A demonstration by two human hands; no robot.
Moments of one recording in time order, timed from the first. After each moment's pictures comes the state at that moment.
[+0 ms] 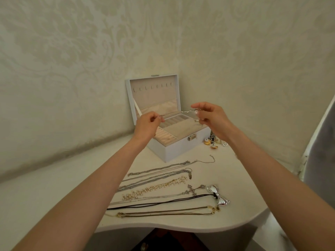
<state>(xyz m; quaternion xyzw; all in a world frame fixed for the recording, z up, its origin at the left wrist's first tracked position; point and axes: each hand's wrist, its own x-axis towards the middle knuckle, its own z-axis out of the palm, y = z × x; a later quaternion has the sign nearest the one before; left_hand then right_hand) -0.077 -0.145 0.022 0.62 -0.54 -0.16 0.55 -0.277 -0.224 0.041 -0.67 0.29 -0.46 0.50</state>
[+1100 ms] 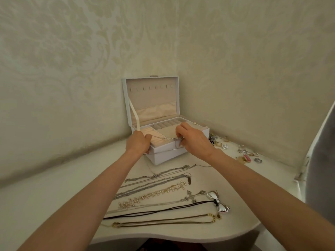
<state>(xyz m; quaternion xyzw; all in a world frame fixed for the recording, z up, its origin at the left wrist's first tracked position) -0.049 -0.166 -0.018 0.81 -0.48 -0.10 0.33 -0.241 -0.225 -0.017 -0.92 0.28 -0.27 -0.02</state>
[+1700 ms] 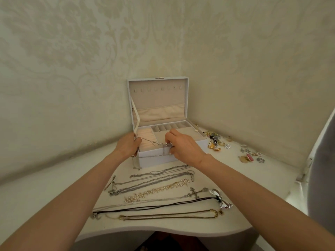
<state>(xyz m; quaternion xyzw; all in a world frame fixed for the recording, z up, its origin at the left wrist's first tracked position) -0.011 -0.132 -0.021 0.78 -0.53 -0.11 0.31 -0.210 -0.189 -0.022 -0.94 0.27 -0.23 -0.02</state>
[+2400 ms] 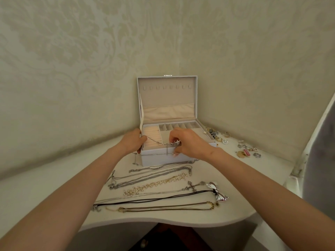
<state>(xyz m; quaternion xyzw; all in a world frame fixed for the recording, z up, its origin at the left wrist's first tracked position) -0.025 -0.128 -0.013 0.76 -0.57 -0.14 0.26 -0.233 -0.183 -0.007 -0.94 0.27 -0.20 0.09</state>
